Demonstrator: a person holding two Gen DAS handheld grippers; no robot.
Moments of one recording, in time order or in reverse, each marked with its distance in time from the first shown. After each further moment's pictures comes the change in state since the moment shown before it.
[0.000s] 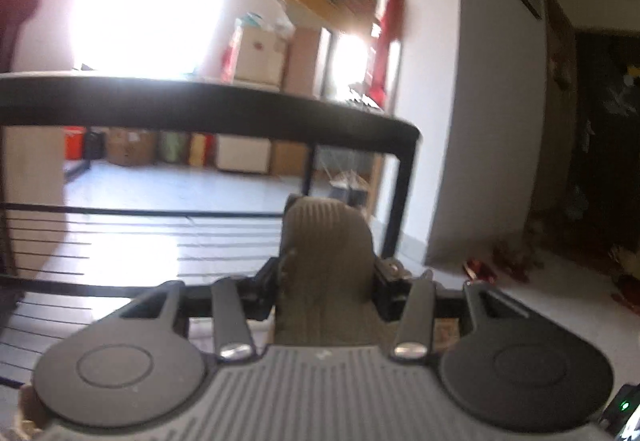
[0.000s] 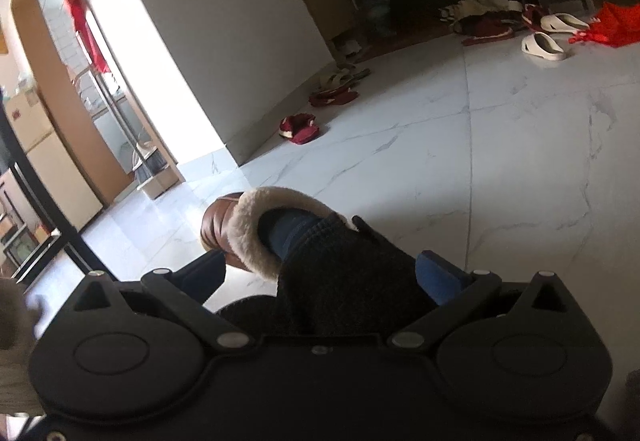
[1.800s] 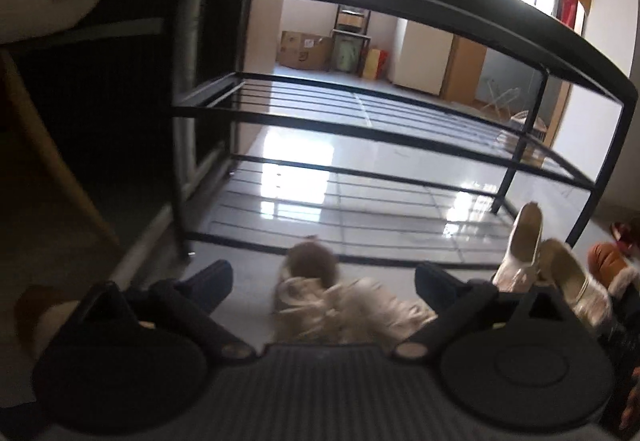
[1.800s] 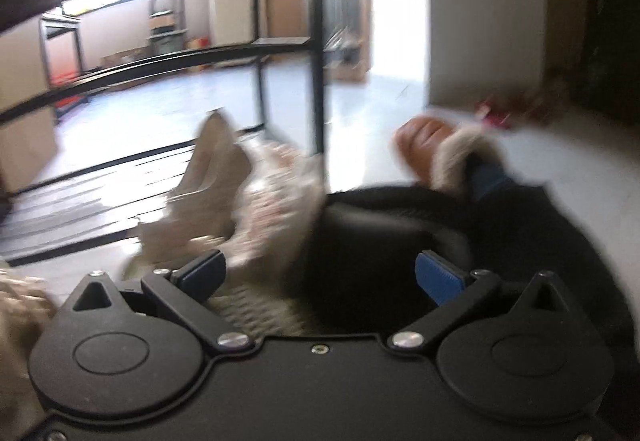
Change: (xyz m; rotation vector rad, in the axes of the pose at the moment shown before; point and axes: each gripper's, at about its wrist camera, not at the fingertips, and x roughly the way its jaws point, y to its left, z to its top) left arm -0.123 0.213 -0.089 -0.187 0.326 0.399; right arm -0.076 0.109 -0.081 -0.595 0.304 0.420
